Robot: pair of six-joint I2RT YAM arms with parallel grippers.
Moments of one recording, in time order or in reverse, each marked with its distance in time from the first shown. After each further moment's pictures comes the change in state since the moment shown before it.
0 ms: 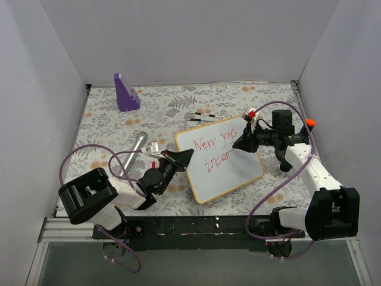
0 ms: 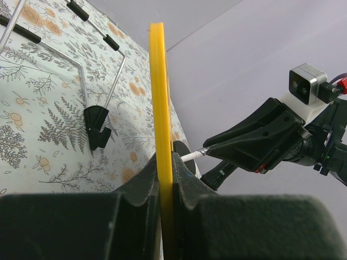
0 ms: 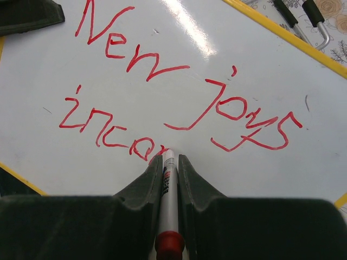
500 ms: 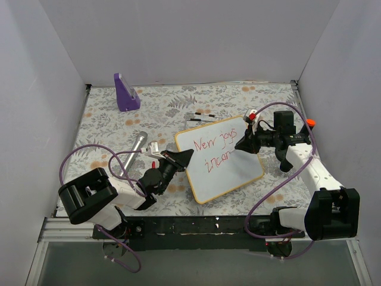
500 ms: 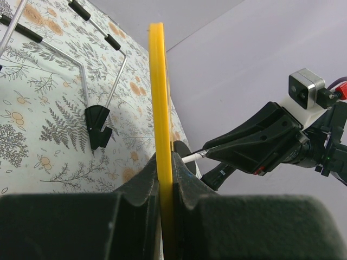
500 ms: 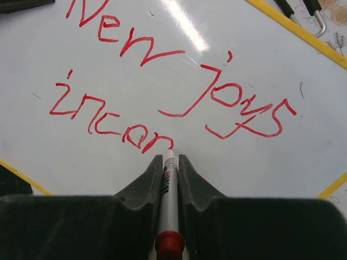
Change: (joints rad) left arm 0.000 0.000 -0.002 0.000 -0.002 -0.002; right arm -0.019 -0.001 0.002 -0.042 0.012 -0.069
